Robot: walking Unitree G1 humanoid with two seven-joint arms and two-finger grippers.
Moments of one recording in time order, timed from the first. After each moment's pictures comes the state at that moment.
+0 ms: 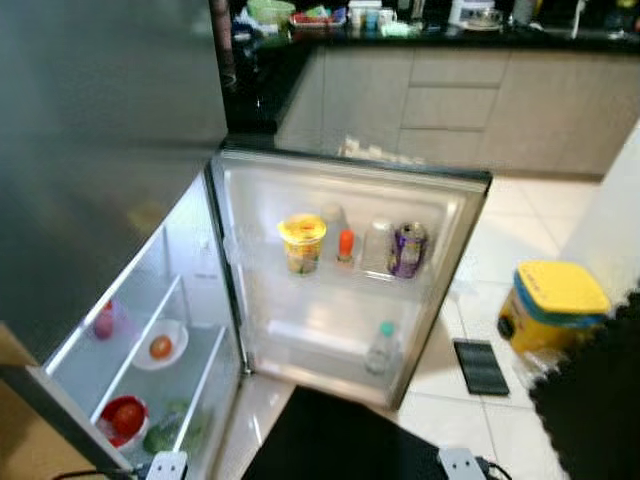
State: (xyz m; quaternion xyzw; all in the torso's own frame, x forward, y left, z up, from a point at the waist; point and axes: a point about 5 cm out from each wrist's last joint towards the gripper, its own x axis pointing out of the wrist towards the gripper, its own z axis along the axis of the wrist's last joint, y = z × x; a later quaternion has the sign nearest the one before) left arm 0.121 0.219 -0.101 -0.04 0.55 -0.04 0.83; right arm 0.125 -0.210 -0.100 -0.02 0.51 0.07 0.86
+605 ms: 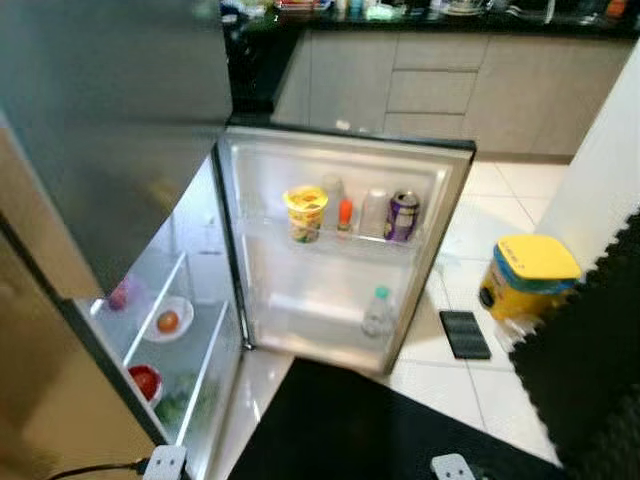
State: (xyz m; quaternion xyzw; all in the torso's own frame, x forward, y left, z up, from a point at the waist) left arm 0.122 0.220 -0.101 -0.04 0.55 -0.03 0.83; right arm 0.119 -0.206 -0.103 -0.03 0.52 0.08 0.85
